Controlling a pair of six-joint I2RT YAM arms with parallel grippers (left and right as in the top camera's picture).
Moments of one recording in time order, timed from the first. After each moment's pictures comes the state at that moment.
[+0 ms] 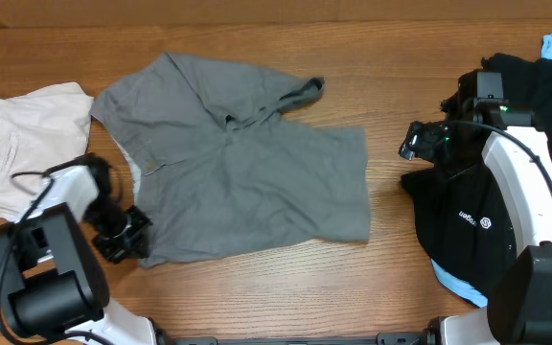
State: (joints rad) left arm 0.37 1.81 0.97 -1.09 0.07 -0.45; right arm -0.06 1.66 1.32 -1.04 -0.20 0.28
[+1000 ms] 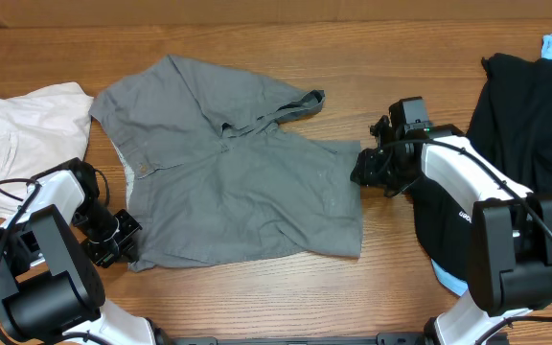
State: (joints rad) left arm 0.43 1.81 0.97 -1.09 0.04 -0.39; right arm 0.14 1.82 1.11 -0.69 -0.35 0.23
